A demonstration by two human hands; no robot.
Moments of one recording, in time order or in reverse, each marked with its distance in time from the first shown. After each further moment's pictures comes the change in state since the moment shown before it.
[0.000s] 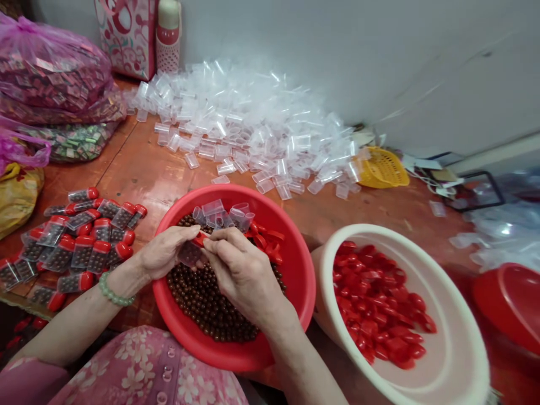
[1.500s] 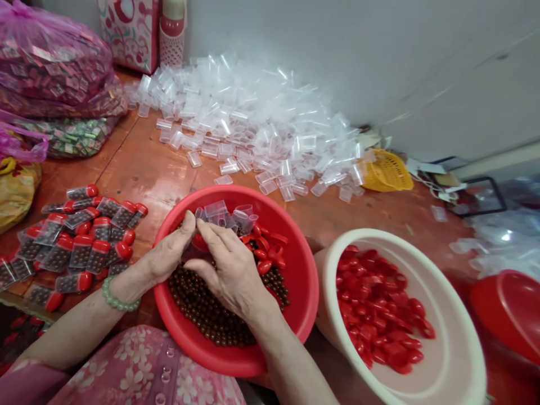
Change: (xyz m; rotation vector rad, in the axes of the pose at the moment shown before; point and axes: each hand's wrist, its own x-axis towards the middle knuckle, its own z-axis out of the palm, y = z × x) left_hand 0.005 -0.004 0.006 0.090 0.024 0.164; right_hand -0.002 0.017 0.029 -0.070 -0.002 -0.022
